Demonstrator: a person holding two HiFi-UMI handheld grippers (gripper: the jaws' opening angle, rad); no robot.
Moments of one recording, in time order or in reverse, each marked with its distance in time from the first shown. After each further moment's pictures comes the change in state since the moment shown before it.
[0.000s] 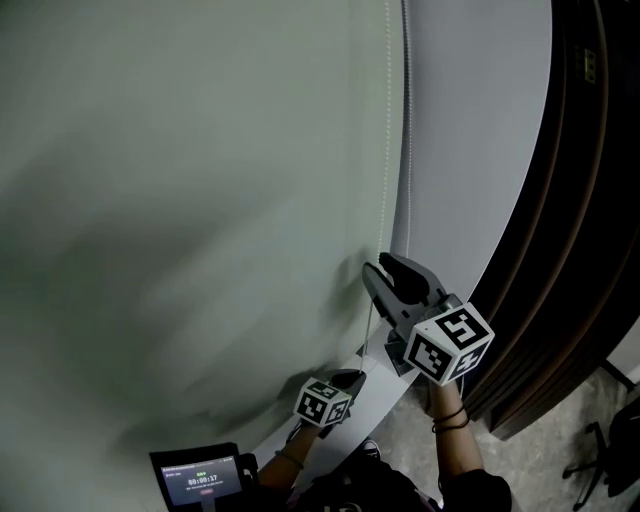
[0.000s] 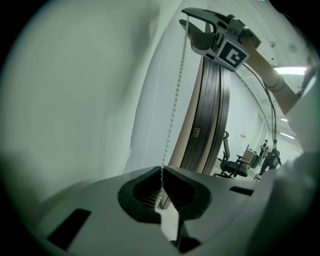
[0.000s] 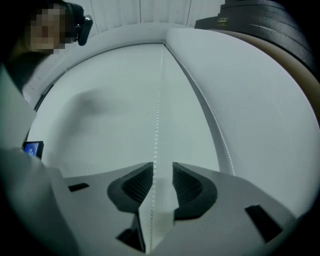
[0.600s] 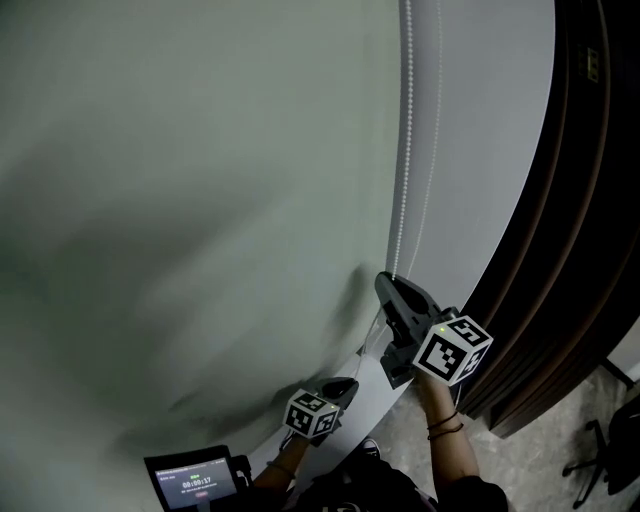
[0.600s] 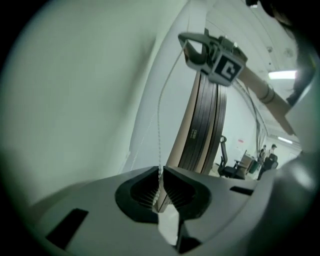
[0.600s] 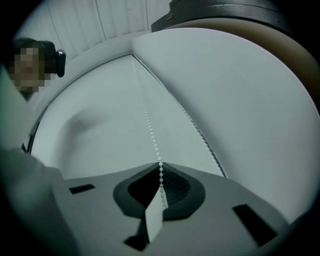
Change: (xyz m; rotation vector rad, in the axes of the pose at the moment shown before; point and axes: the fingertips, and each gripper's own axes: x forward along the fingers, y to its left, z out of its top) left arm -0.012 -0.007 -0.012 -0.039 -0.048 -0.019; right arm -0.017 -0.033 -0.032 0.346 -0.042 -0.008
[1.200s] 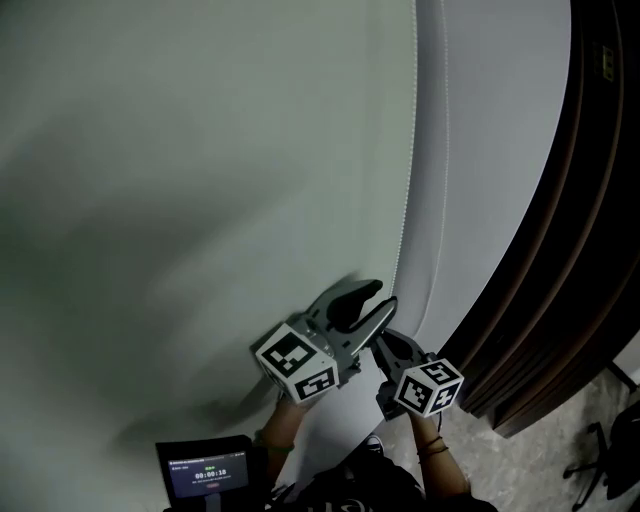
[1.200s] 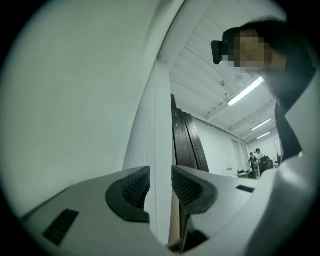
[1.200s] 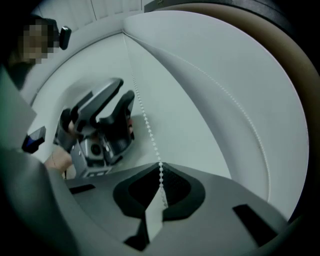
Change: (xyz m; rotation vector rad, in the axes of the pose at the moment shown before) left arm -0.120 -0.080 0.289 0.265 -0.675 -0.190; right arm -0.038 -0.009 -0.158 0.028 0.207 -0.087
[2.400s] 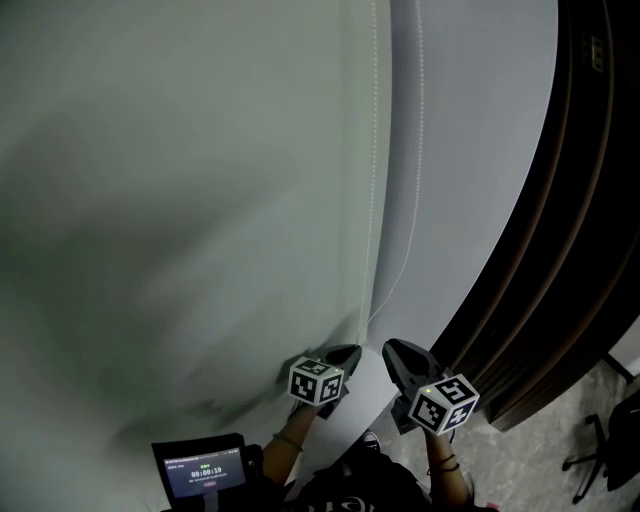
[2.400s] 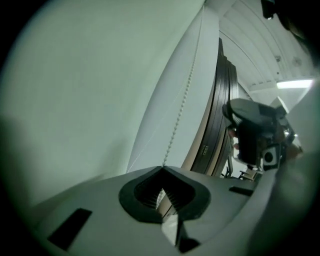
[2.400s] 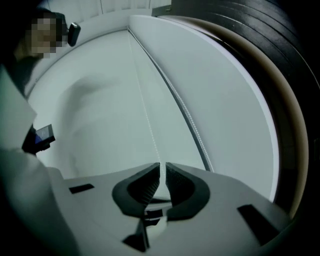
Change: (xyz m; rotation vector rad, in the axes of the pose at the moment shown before) left arm -0.073 0.041 -0.280 -0.308 0.596 0.273; right arm -0.060 -0.007 0.003 -0.062 0.022 -0.076
